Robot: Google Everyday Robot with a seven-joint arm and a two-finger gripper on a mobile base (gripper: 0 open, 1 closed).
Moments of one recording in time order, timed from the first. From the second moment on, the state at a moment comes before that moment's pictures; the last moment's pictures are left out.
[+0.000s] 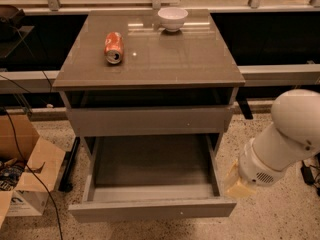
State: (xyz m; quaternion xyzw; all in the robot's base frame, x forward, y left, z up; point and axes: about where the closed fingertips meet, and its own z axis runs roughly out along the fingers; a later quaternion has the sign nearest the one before) arm 0.382 -0.188 0.716 -0.59 0.79 0.14 0.09
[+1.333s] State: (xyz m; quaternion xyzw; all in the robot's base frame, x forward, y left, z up) arm 0.374 -0.136 0.596 -0.54 0.79 0.26 0.09
